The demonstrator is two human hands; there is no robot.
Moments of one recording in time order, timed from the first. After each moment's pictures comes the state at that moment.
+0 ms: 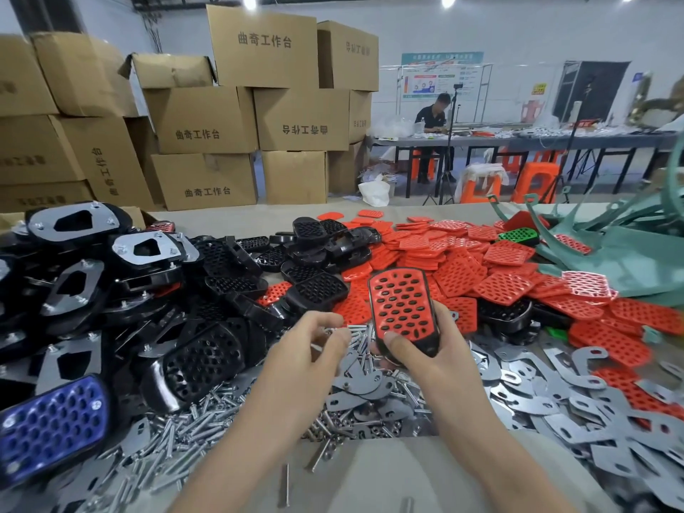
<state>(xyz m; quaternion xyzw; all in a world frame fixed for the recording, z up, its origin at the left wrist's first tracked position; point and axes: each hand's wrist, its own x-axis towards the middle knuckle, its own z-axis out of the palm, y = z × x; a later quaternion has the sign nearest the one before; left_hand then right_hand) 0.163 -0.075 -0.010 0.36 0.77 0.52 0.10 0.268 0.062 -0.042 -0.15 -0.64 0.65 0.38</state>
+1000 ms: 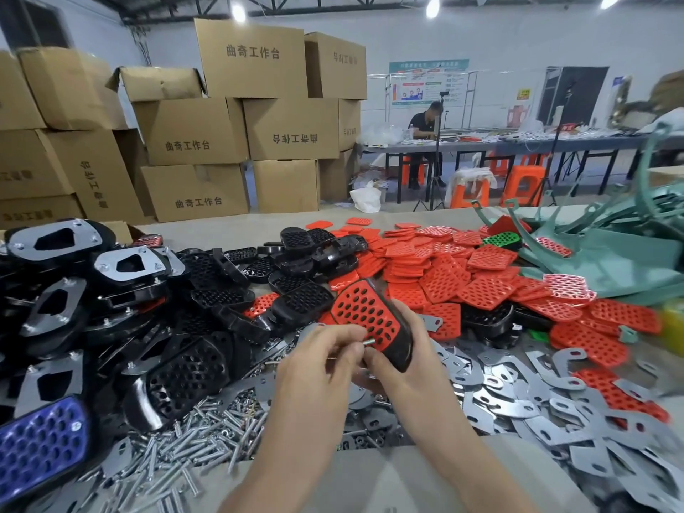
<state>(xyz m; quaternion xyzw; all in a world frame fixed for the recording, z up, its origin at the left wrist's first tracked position) 0.192 -0.054 -0.019 0.40 0.72 0.57 0.00 0.260 0.065 -0.056 -0.14 -0.64 0.67 0.35</state>
